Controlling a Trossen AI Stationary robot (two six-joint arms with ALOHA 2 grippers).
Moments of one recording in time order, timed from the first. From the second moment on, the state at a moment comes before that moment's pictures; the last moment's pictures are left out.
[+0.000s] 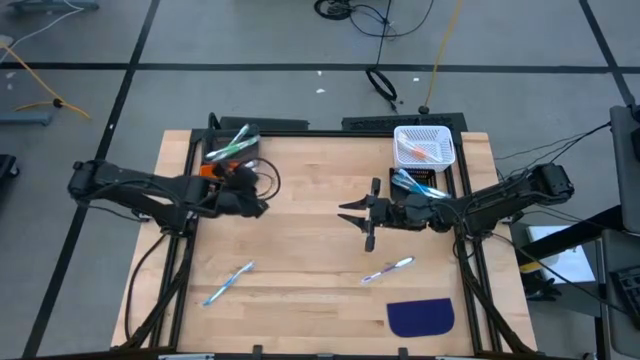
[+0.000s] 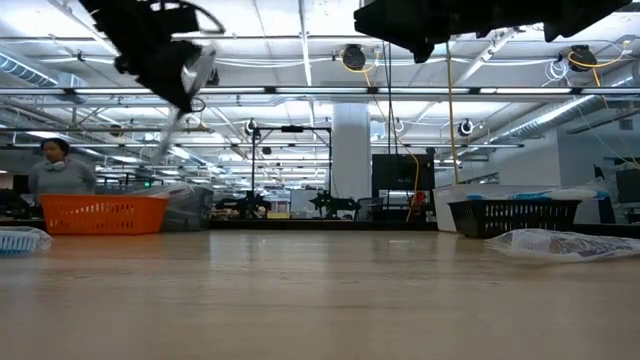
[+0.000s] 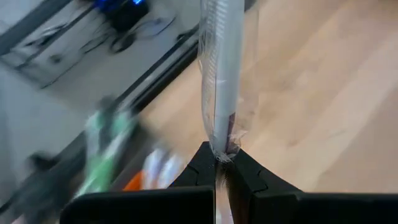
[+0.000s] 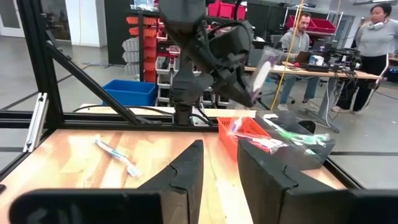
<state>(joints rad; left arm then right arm) -0.10 1.13 0.89 -0.79 -0.78 -0.55 0.17 1.31 0.64 0.66 0.28 -0.06</state>
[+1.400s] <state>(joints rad) 0.27 1.14 0.72 -1.09 -0.75 -0.68 0.17 1.31 0.64 0.63 0.29 -0.06</state>
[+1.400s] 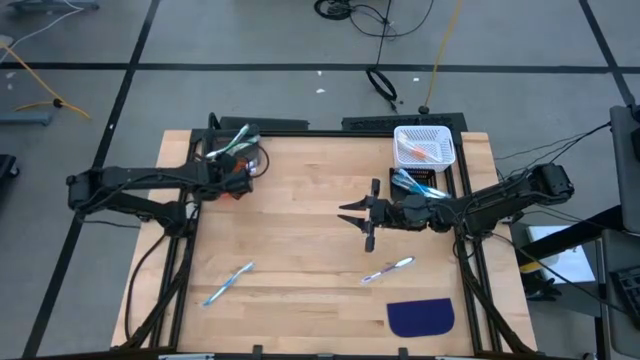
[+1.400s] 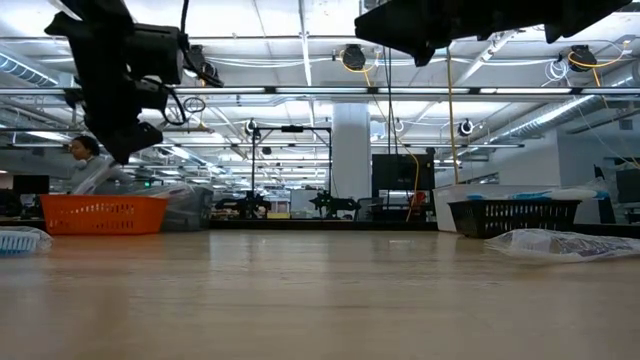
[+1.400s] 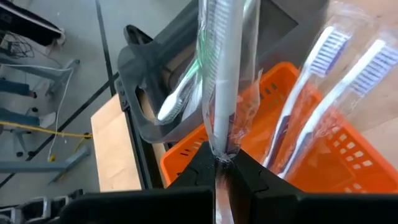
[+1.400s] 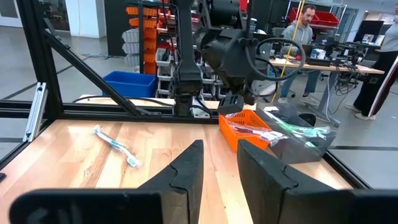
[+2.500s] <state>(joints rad) 0.37 1.41 0.72 -1.04 -0.68 -0.58 0.17 1.31 0.64 0.62 0.28 -0.06</state>
